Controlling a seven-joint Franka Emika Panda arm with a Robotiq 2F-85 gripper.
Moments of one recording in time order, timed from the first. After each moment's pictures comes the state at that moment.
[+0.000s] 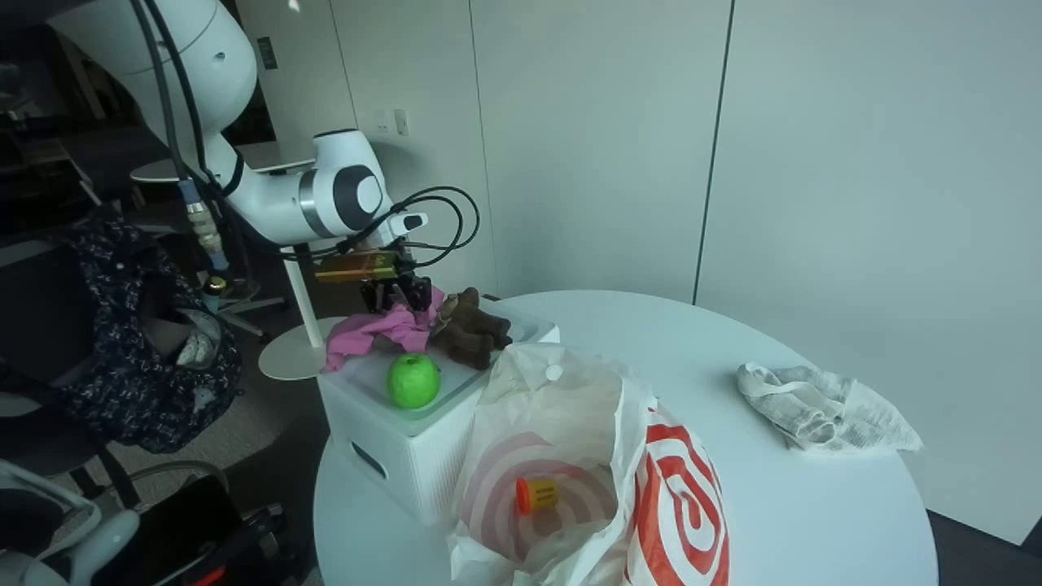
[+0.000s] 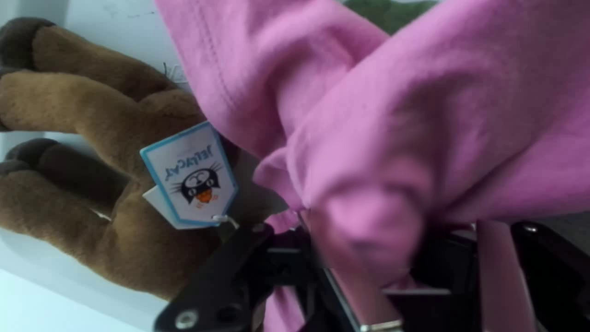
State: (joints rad) arm 0.28 0.34 0.20 -2.11 -0.32 2.56 0.15
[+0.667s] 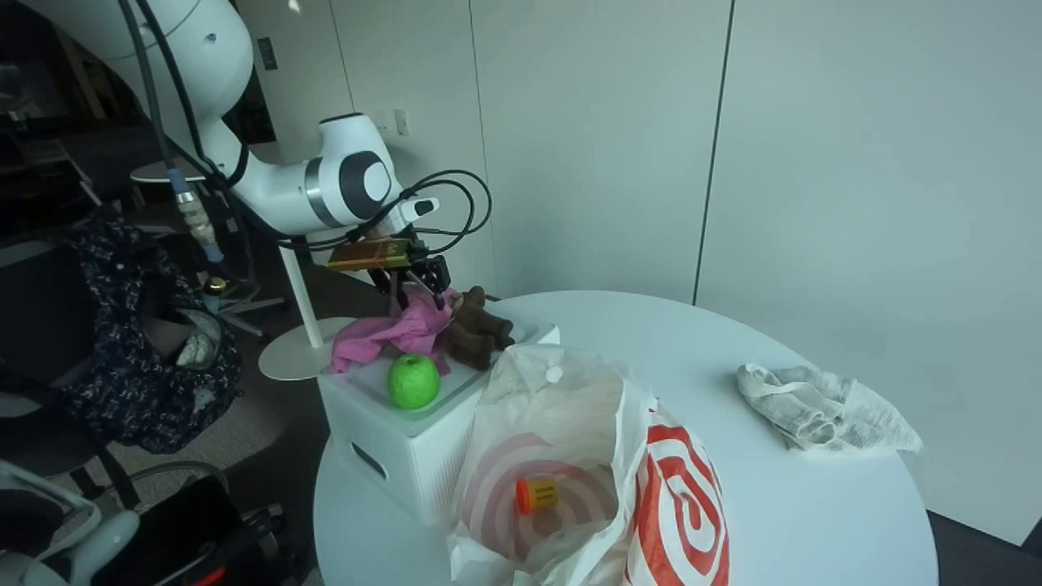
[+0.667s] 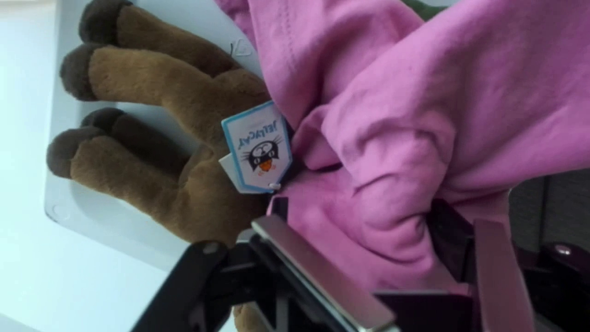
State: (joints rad) arm 0.28 0.30 0.16 -2.11 -0.33 2.58 0.13
